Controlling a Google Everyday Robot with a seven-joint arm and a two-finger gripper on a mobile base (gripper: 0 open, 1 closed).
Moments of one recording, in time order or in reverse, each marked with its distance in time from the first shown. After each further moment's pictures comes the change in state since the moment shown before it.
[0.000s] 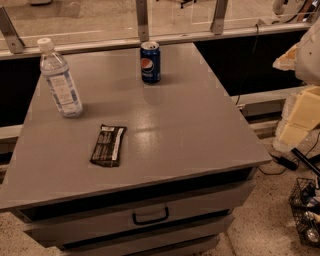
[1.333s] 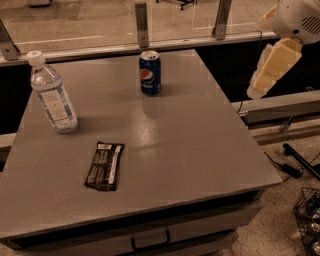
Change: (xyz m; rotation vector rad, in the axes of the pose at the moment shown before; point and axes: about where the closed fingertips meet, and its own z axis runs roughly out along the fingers) arm -0.044 -0.095 0.002 0.074 -0.166 -0.008
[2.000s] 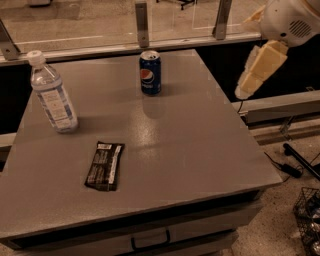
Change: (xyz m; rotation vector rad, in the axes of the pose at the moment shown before) arm -0.025 0.002 0.017 -0.038 -0.099 -0.064
